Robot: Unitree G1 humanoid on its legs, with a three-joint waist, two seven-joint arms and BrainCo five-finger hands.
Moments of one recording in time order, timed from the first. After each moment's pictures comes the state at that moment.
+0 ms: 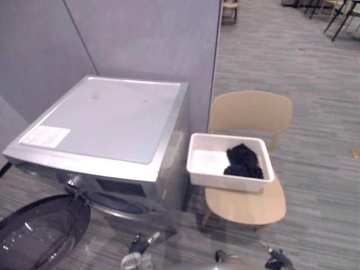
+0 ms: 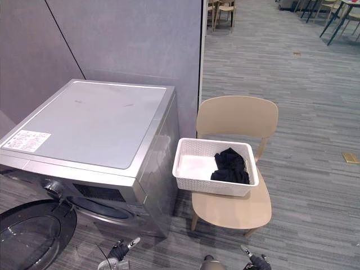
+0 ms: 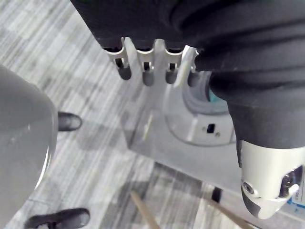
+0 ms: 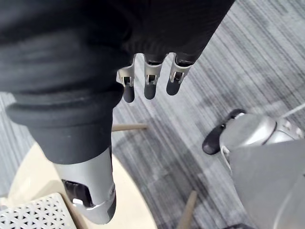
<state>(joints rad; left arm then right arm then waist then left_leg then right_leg) 0.01 0.01 0.13 1.16 -0.08 -0.14 0.11 0.02 -0.12 -0.38 1.23 0.46 -0.15 -0.08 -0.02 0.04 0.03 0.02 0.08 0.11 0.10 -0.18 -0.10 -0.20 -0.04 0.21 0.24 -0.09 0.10</state>
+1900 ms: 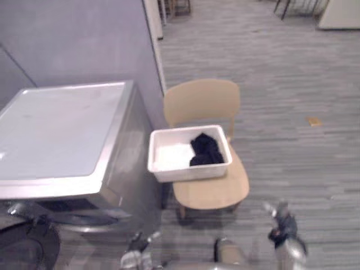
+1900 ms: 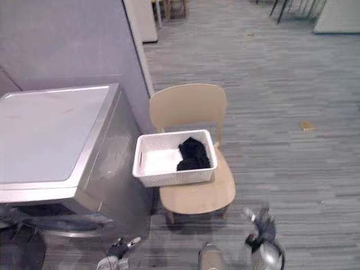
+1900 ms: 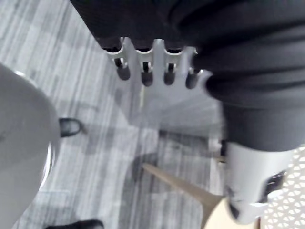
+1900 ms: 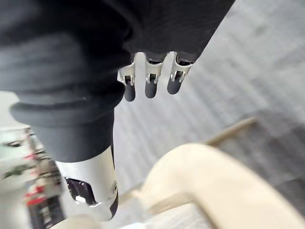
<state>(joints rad) 0.00 0.02 0.09 1.17 -0.05 -0.16 0.13 0.10 -0.15 -0.31 0.46 0.40 -0.20 -0.11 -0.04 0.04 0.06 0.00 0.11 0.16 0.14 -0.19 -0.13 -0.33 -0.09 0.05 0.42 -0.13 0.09</state>
